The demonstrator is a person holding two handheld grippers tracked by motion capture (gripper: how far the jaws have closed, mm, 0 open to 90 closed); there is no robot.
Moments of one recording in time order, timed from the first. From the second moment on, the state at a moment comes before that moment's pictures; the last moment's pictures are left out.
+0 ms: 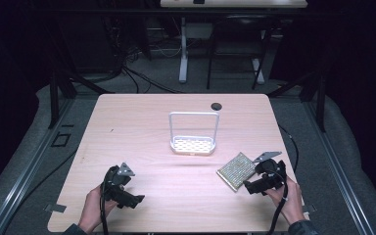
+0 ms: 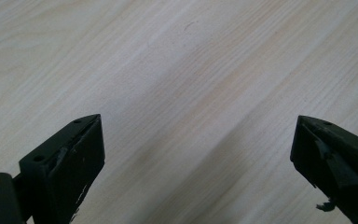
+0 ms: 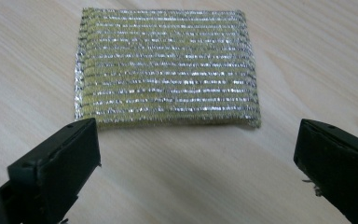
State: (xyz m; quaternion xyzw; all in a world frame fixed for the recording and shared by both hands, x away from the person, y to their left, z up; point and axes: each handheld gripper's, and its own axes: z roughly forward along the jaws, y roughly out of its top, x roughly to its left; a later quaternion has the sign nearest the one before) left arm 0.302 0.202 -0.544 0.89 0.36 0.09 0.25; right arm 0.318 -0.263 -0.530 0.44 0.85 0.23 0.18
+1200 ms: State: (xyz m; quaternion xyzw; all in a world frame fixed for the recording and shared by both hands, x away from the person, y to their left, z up) left arm 0.298 0.208 -0.543 0.89 0.38 0.09 0.25; right arm 0.357 -0.234 -0.558 0.40 0.89 0.19 0.11
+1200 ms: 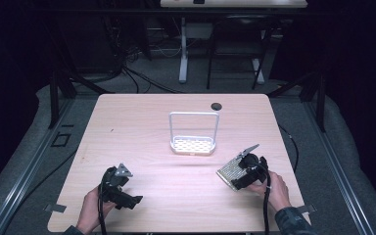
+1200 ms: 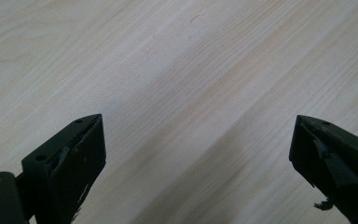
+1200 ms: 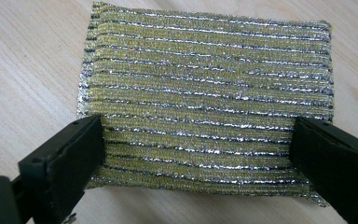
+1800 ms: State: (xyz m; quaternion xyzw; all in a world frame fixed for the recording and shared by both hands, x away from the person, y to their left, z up) left arm 0.297 0.210 -0.543 0.89 0.38 0.10 0.25; right arm 0.355 -0.231 -0.552 0.43 0.88 0.17 0.09
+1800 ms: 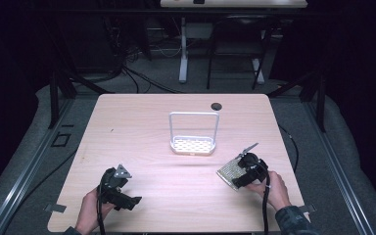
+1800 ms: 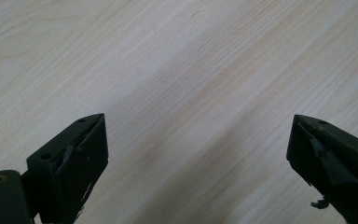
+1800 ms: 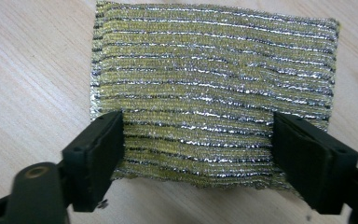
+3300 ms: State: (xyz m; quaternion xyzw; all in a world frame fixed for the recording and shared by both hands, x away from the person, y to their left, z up) left arm 0.297 0.208 -0.542 0.89 0.37 0.10 0.25; right arm 0.330 -0.221 -0.521 0.39 0.88 0.20 0.16
